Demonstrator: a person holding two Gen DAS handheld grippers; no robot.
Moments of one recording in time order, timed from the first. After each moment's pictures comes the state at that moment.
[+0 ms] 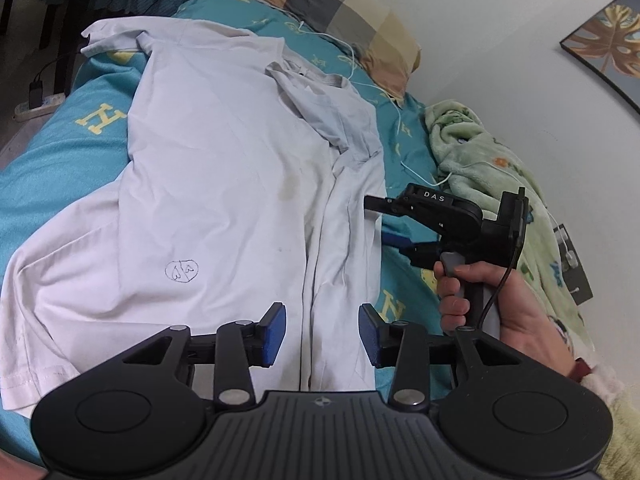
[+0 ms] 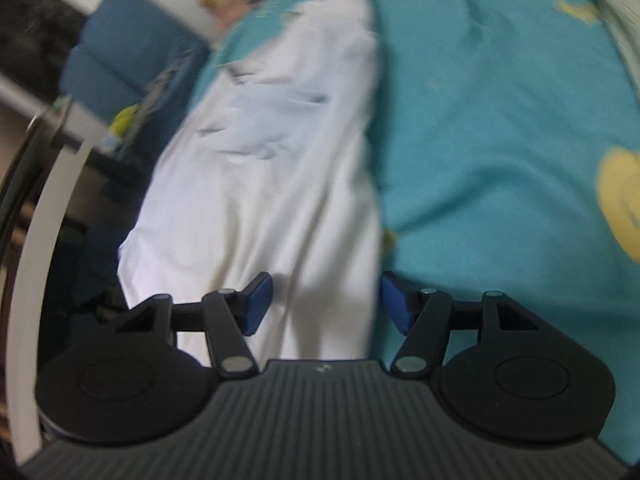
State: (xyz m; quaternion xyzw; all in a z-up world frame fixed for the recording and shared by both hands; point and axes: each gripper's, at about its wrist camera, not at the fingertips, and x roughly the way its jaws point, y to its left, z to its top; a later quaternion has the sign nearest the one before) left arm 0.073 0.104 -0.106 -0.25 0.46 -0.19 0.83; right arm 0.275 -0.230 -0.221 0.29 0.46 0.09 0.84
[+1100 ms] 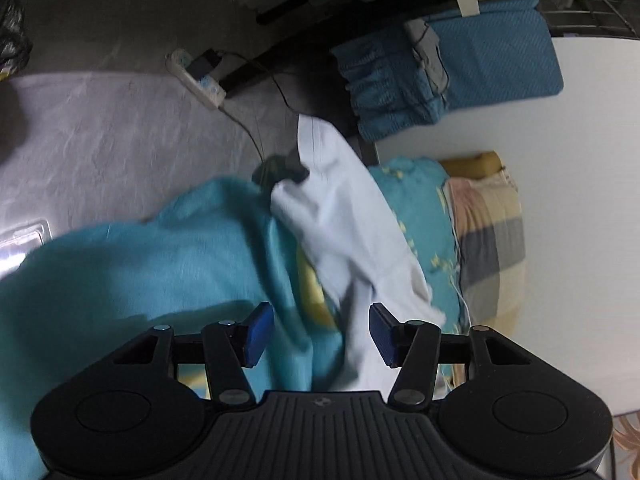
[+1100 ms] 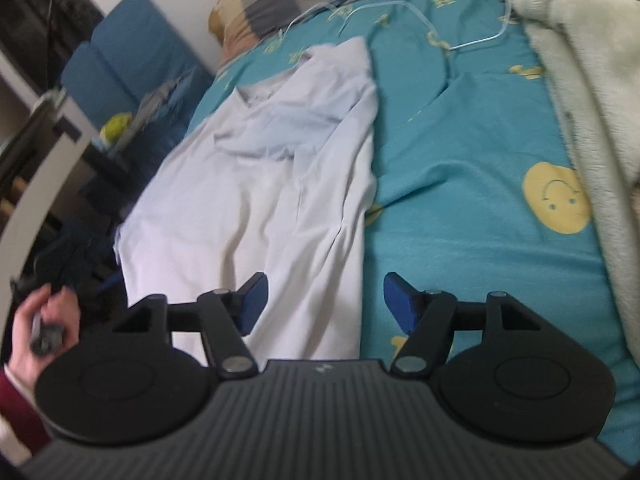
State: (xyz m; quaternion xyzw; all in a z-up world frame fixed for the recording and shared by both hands) left arm 0.288 0.303 -0.201 -0.59 0.31 0.09 0.74; right arm 0.198 -0.215 -0.179 0.24 0.41 0.04 0.88
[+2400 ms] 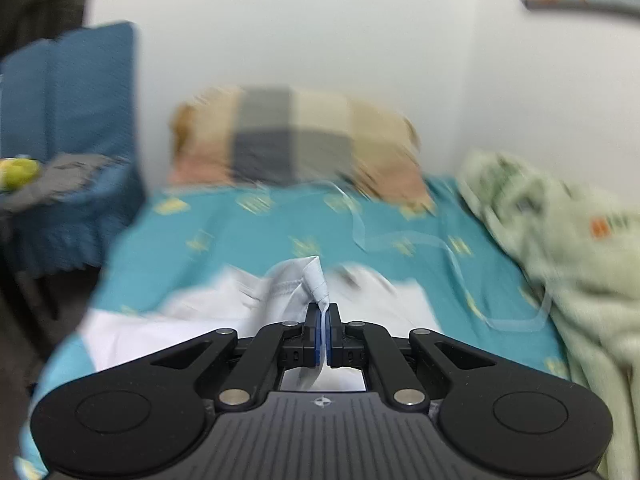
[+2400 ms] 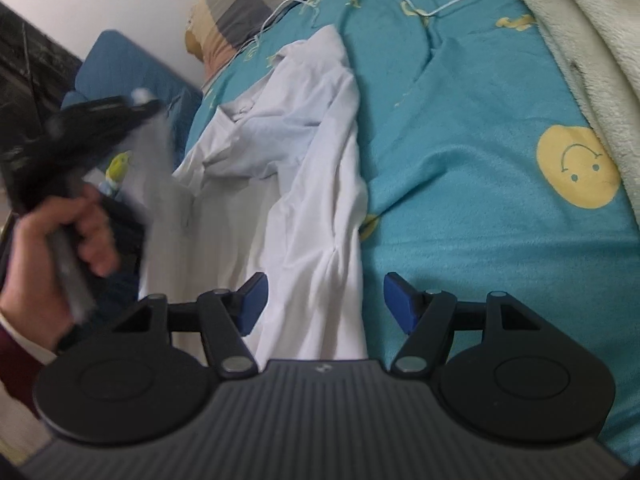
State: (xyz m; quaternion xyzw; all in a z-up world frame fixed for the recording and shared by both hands) left arm 0.385 -0.054 -0.070 0.01 0.29 -0.16 0.94; right arm 0.220 -0.247 -0.198 0.36 0.41 0.03 0.84
